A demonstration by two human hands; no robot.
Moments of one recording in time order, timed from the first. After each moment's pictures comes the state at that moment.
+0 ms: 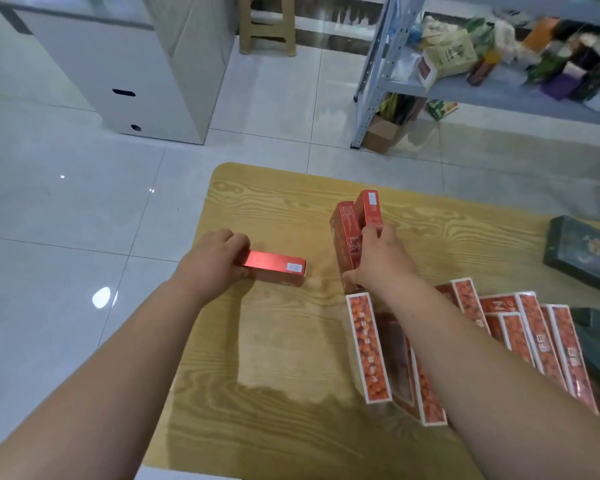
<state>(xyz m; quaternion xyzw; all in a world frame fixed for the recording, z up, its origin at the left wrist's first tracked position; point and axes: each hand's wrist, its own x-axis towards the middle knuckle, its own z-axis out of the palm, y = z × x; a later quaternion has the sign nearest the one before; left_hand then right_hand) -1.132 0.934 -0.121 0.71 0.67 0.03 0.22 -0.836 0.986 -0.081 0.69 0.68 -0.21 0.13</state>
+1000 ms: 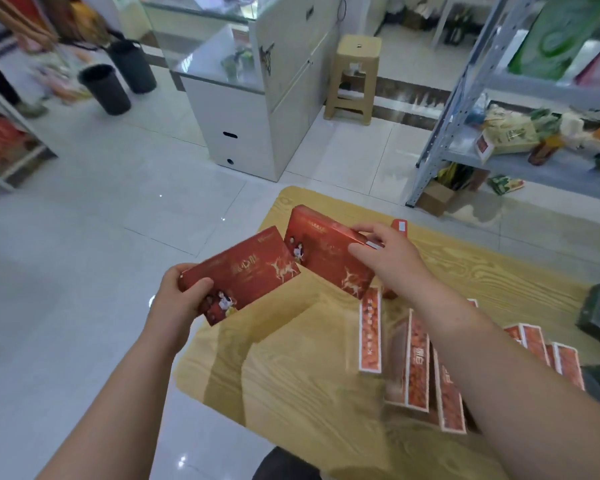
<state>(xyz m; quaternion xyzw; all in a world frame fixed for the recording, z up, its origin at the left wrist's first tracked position) -1.119 0.732 -0.026 0.15 0.75 0.53 0.36 -0.836 0.929 0.016 0.51 0.68 -0.49 -0.19</state>
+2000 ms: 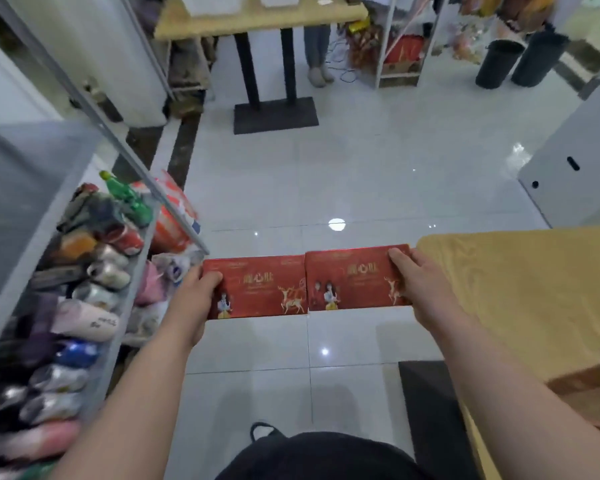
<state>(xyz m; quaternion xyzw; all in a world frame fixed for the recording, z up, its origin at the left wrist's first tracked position) -0.894 0.179 -0.012 -0.29 0.71 0.64 0.06 -0.915 0.527 -0.020 0.23 0.72 -0.65 0.08</state>
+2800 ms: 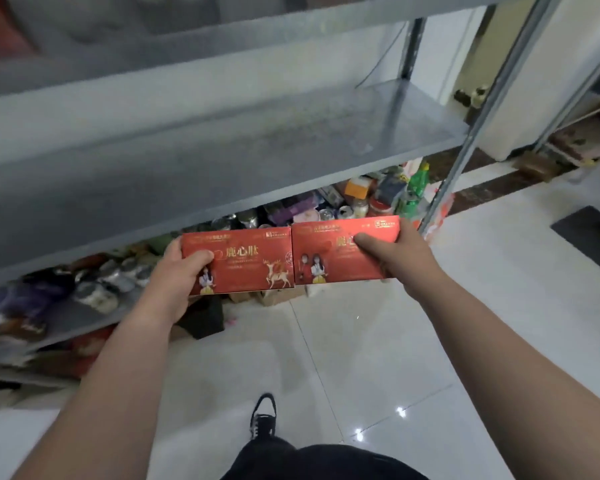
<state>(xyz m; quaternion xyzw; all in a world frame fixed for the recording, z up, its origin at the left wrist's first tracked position) -0.675 0.064 0.041 -0.61 0.43 0.54 -0.39 -1.009 0.148 0.039 -0.37 0.71 -0.46 0.39</state>
